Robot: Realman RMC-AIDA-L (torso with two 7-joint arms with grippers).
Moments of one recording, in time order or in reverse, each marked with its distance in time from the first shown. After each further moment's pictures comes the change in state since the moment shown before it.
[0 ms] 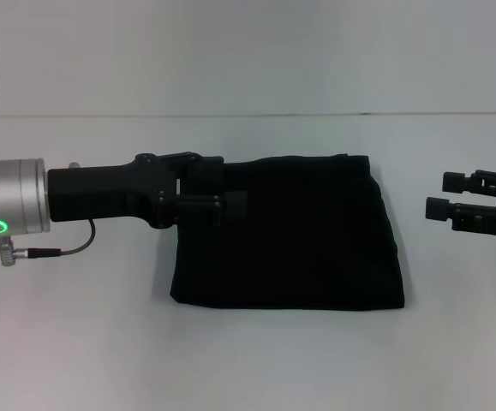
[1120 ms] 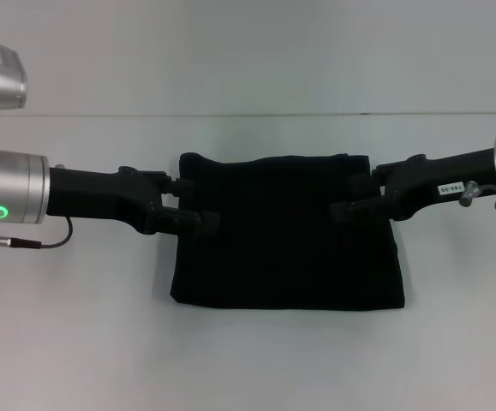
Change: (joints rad) left arm -0.045 0.021 0.045 0.067 0.208 -0.137 -0.115; right arm 0.303 0.020 -0.159 0.093 -0.269 0.217 0.155
